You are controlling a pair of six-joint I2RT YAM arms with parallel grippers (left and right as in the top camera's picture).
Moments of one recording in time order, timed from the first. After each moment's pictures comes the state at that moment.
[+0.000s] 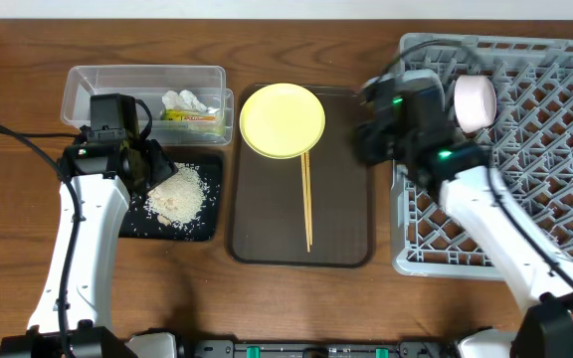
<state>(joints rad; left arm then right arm) 0.10 1.42 1.14 -0.95 -0.11 -0.55 0.40 1.56 1.12 -0.38 -0.22 0.06</state>
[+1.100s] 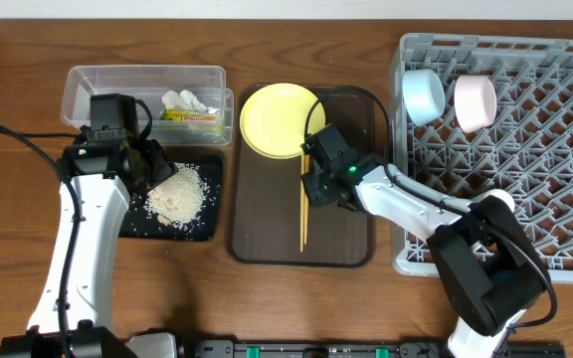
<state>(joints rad) 0.10 1.42 1.14 -0.95 -0.11 -0.55 0.62 1.90 1.12 -0.37 -0.04 0.27</state>
